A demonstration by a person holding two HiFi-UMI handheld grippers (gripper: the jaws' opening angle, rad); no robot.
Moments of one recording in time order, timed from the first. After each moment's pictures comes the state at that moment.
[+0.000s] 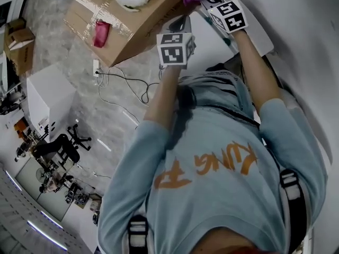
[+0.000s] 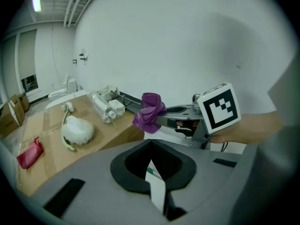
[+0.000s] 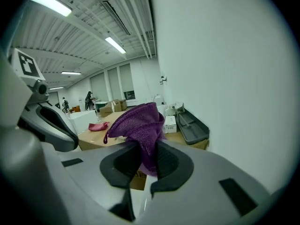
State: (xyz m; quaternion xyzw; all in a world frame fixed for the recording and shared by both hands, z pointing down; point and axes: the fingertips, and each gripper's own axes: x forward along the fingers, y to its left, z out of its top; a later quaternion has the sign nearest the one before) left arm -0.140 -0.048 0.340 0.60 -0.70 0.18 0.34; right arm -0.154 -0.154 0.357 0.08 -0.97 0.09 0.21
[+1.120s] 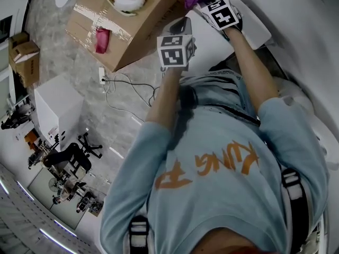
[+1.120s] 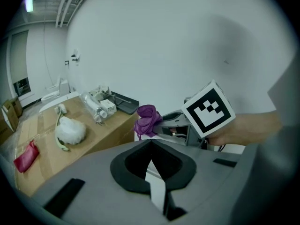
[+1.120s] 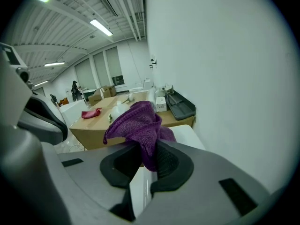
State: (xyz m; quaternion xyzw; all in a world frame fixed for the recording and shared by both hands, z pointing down) left arm -0.105 -0.039 0.337 0.63 -0.68 0.20 0.33; right arm -0.112 -0.140 0.393 0.14 -0.93 0.12 0.31
